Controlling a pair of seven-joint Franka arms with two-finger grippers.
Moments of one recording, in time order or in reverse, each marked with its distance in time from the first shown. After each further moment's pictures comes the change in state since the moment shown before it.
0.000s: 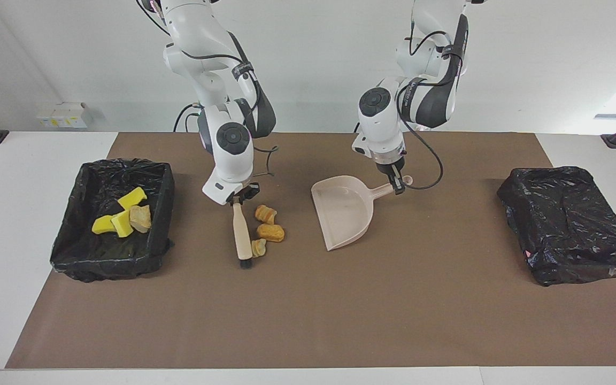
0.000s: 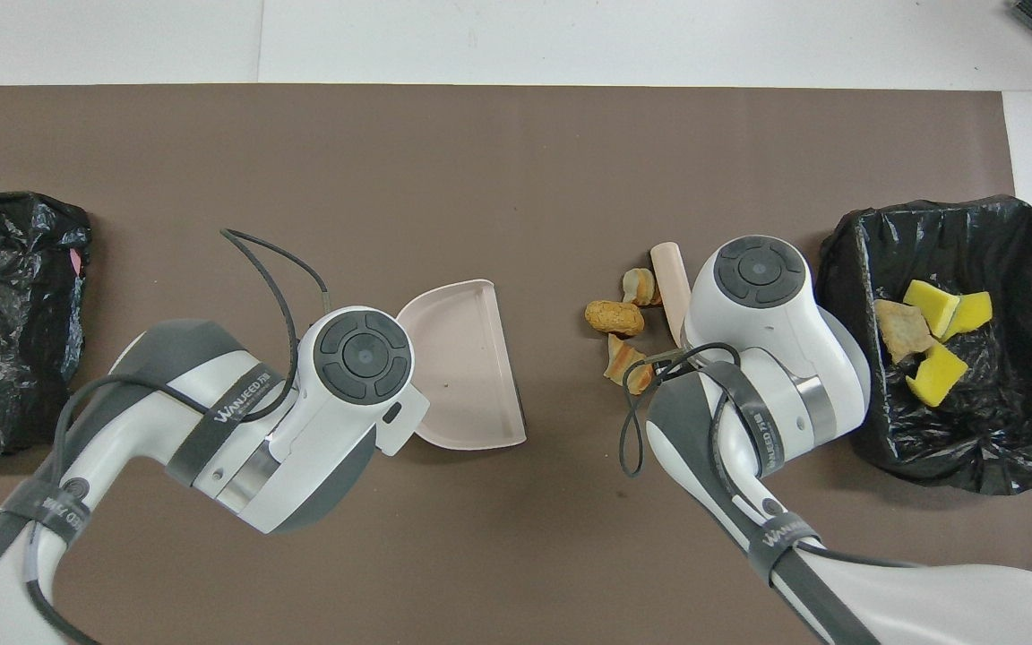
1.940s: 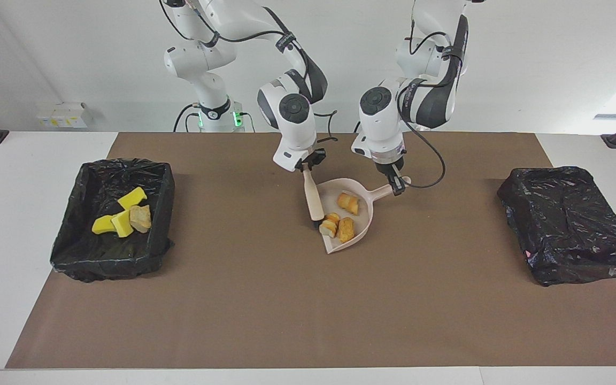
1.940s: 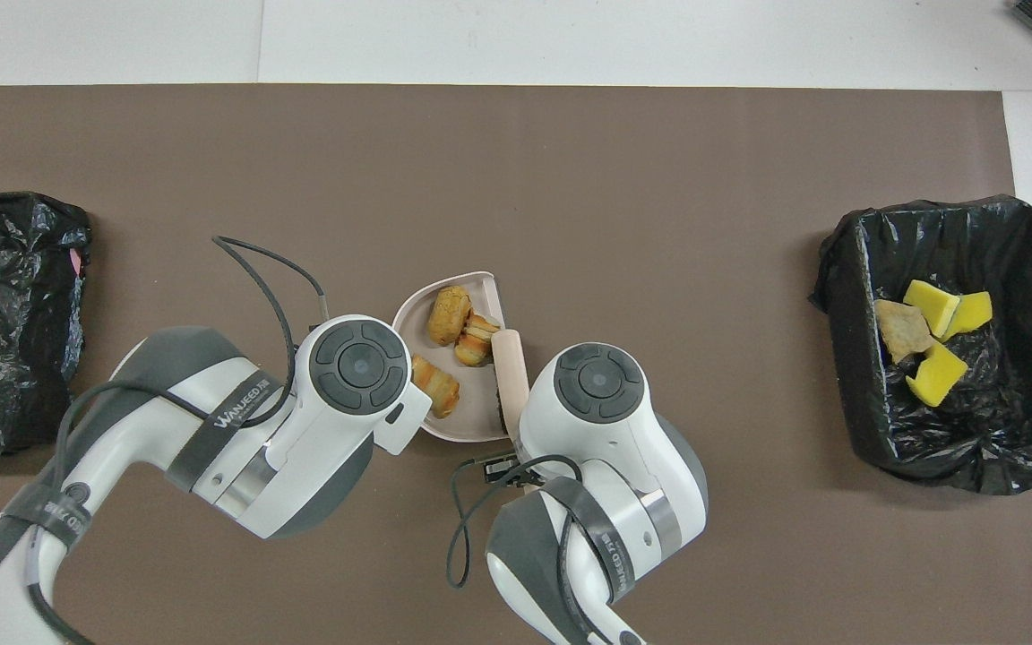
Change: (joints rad) left arm 0.000 -0.006 0.001 -0.023 0.000 0.051 -0.064; right arm 0.330 -0.029 0.005 -0.031 0.414 0.102 0.091
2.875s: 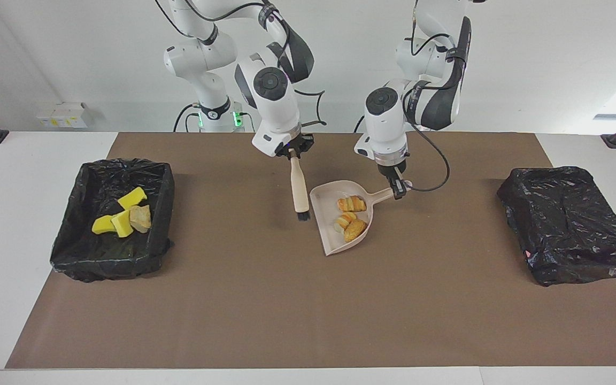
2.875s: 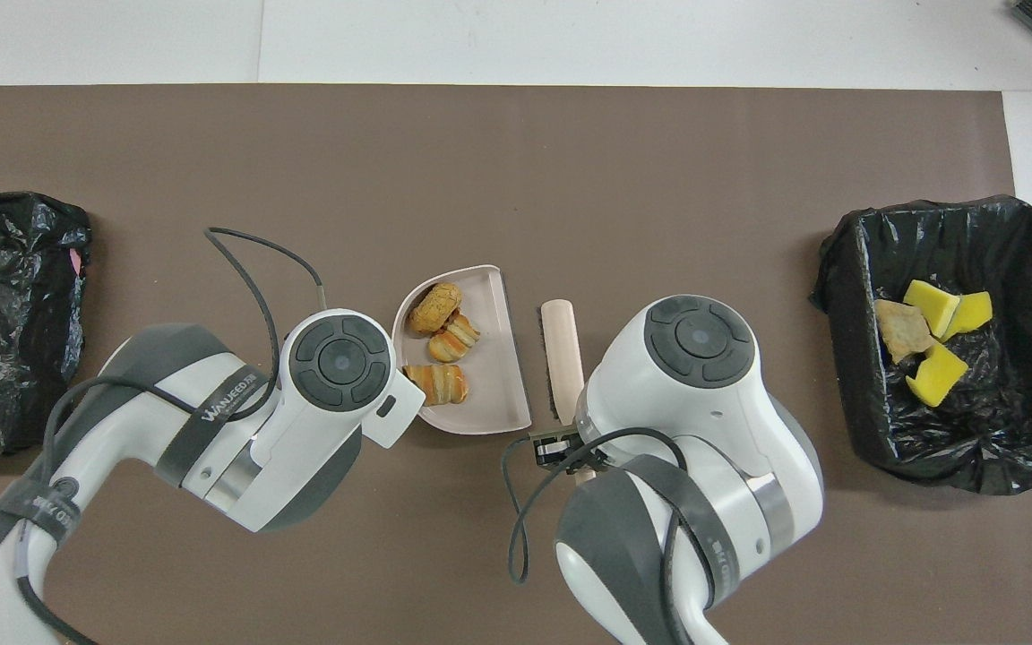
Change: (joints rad) left arm 0.016 0.001 0.005 -0.006 -0.011 0.087 0.066; right arm -0.090 -0.149 -0.030 0.057 -0.077 -0.240 0.021
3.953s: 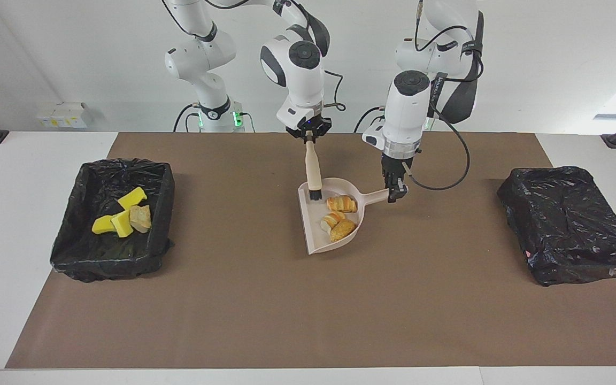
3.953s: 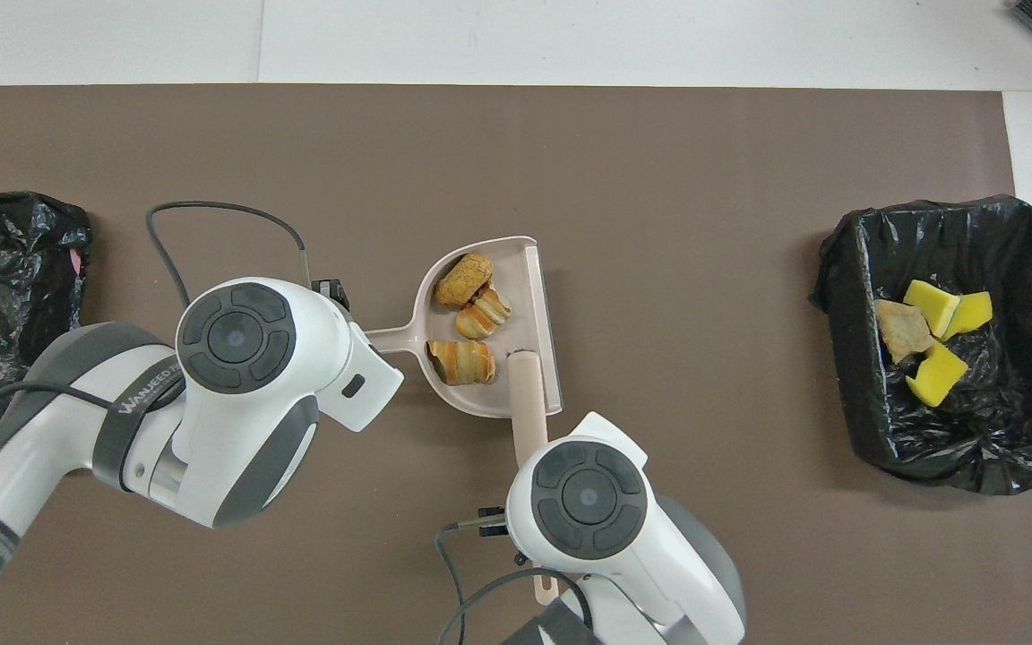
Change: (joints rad) left arm 0.050 -0.047 0.002 0.034 -0.222 0.082 0.235; right arm 0.167 -0.075 0.021 -0.114 -0.075 0.121 0.239
